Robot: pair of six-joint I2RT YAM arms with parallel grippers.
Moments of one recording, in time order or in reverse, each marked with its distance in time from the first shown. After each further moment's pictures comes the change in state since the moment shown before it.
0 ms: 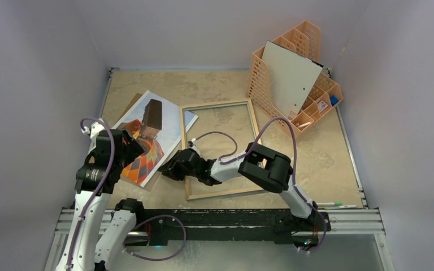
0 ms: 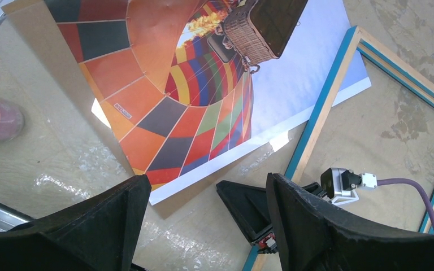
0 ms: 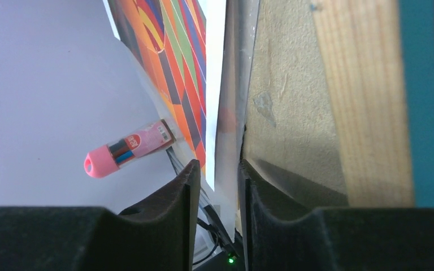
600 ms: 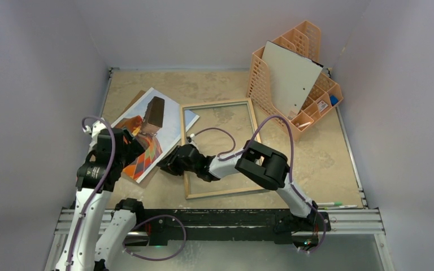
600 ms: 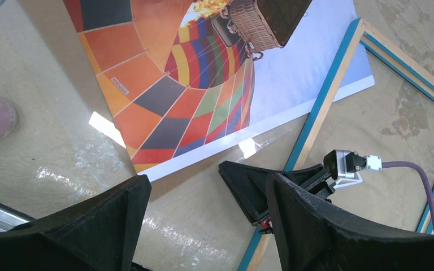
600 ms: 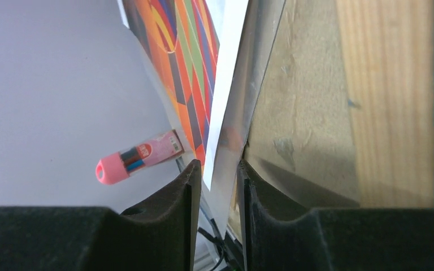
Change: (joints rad) left arm 0.000 0.016 0.000 0.000 0.017 -0.009; right arm -0.037 0.042 -0.004 0.142 -0.037 -0.041
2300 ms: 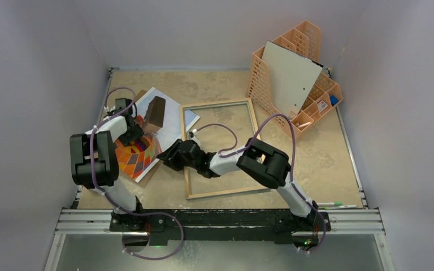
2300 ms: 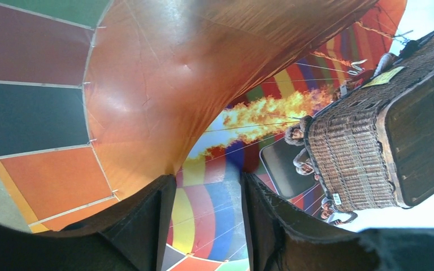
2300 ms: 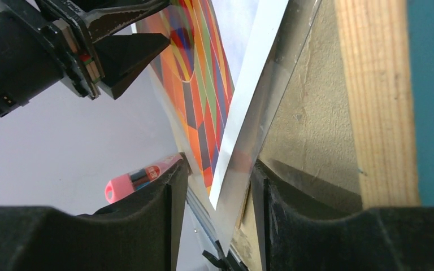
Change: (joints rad) left arm 0.246 1.034 0.113 0.529 0.040 0.157; right arm -0.027 0.001 0.069 -0.090 0.057 -0.027
